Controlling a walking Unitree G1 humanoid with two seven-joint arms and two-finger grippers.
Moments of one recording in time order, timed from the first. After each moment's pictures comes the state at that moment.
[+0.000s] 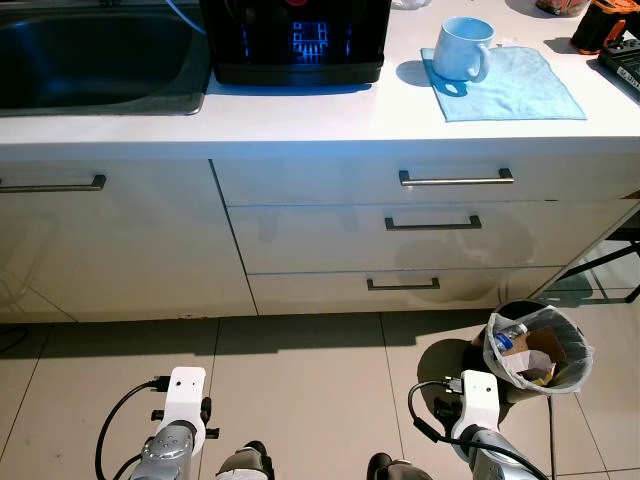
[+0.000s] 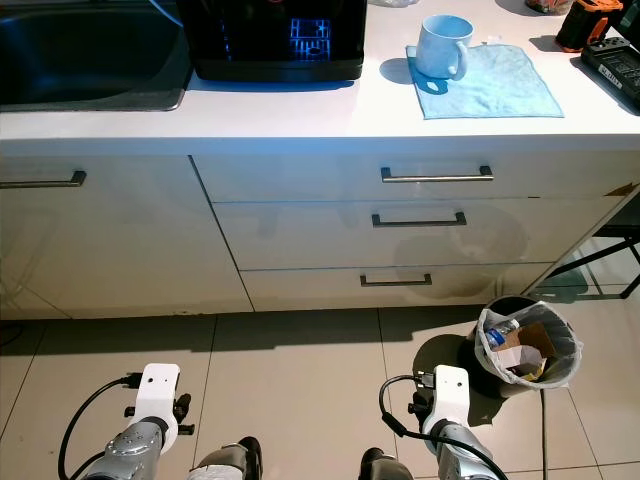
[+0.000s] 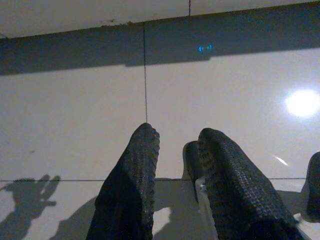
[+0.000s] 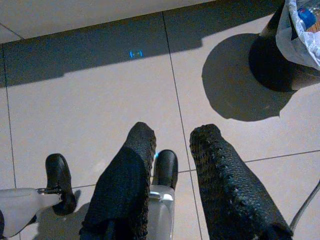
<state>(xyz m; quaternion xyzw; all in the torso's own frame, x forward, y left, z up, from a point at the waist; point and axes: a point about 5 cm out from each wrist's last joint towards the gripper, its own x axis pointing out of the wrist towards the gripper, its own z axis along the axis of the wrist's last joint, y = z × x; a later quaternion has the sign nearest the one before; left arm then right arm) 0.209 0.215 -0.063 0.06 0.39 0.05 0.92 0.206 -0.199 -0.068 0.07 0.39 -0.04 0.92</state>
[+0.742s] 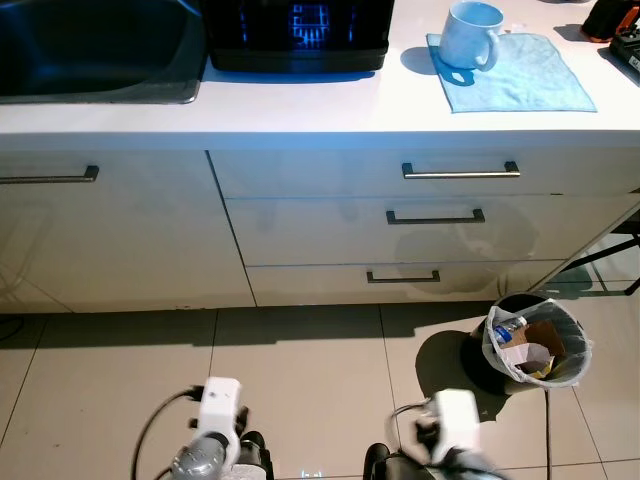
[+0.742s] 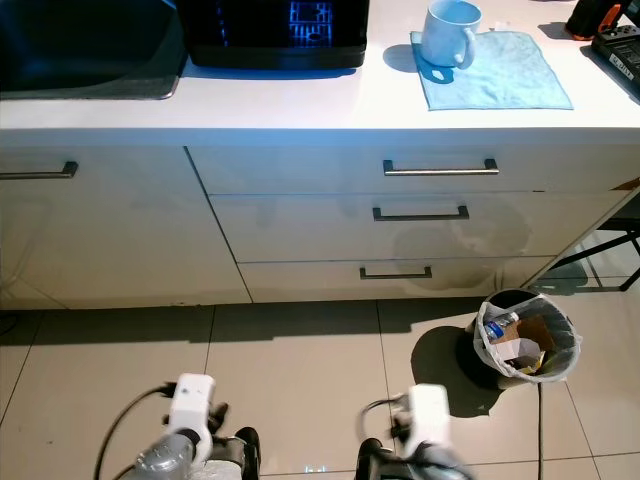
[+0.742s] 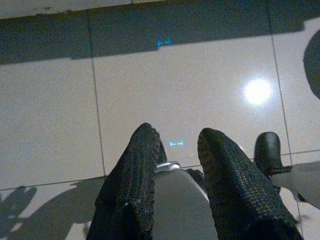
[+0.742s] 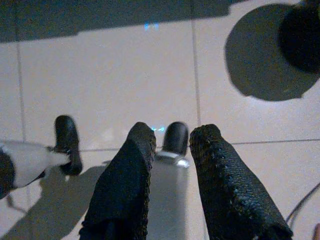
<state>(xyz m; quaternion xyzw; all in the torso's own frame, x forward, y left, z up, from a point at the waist) 0.199 0.170 -0.073 0.02 0.38 -0.02 0.92 0.187 -0.179 -0.080 0.05 0.42 0.02 0.91</state>
